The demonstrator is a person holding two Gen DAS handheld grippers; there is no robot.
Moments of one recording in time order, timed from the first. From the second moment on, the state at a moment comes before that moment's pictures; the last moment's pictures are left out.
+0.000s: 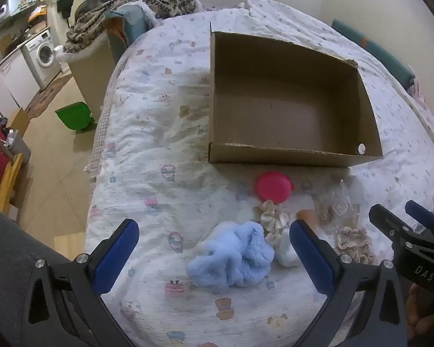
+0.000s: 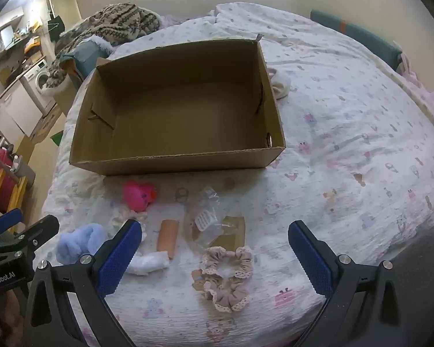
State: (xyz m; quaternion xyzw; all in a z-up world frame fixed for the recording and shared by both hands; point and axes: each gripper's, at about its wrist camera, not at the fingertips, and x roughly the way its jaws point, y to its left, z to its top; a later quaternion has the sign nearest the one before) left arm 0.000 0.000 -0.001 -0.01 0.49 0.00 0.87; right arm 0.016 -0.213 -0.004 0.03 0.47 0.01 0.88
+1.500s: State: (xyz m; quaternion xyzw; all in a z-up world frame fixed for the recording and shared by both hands) left arm 0.002 0.001 -0.003 -0.02 0.50 0.00 0.87; right arm 0.018 -0.213 -0.010 0.03 0.49 0.01 0.87
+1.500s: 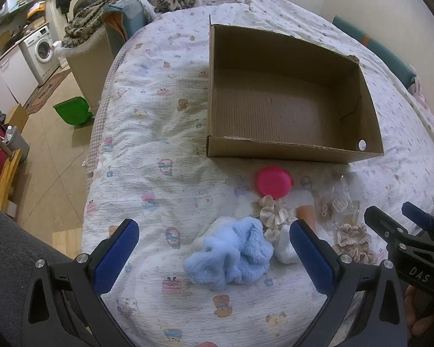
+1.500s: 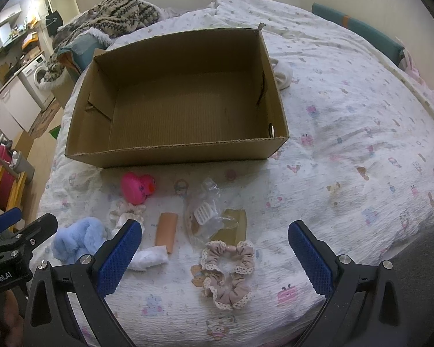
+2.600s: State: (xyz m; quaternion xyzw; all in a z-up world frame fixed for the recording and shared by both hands) left arm 0.001 0.003 -0.013 -0.02 0.51 0.00 0.86; right arm 0.018 -0.211 -0.012 0.03 0.50 0.01 0.87
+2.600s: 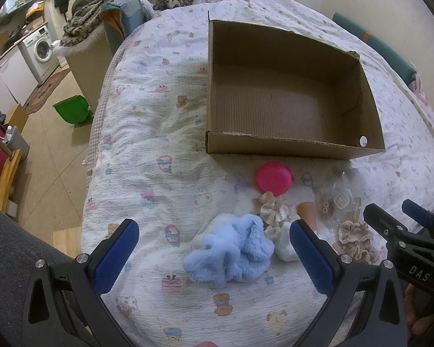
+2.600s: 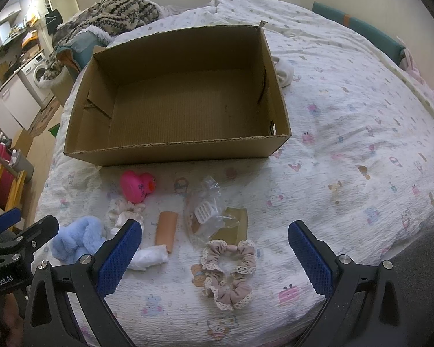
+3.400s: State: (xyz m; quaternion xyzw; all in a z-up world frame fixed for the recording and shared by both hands) left arm 0.011 0.015 -0.012 -0.05 0.53 0.02 0.85; right arm 0.026 -0.257 -0.083 0.20 0.64 0.04 0.74
